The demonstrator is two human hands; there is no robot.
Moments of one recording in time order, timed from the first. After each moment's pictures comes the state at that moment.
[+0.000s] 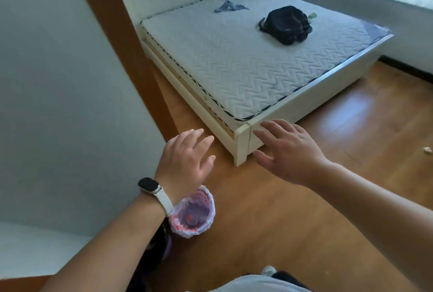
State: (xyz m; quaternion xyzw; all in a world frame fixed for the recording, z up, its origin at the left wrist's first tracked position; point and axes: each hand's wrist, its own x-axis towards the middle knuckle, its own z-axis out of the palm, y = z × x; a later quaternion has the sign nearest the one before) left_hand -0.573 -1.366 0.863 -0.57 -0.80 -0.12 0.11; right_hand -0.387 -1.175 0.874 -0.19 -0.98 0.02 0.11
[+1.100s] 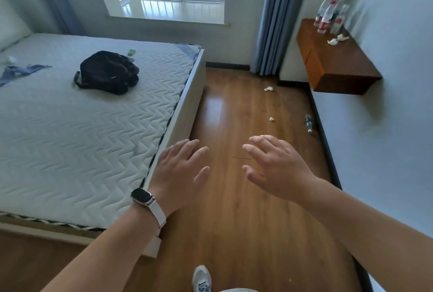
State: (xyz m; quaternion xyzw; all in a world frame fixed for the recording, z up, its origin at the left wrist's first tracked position) left_hand -0.510 -0.872 0.860 -0.83 -0.53 -0.16 0.03; right_hand -0.254 -0.880 0.879 -0.56 -0.82 -0.05 0.09
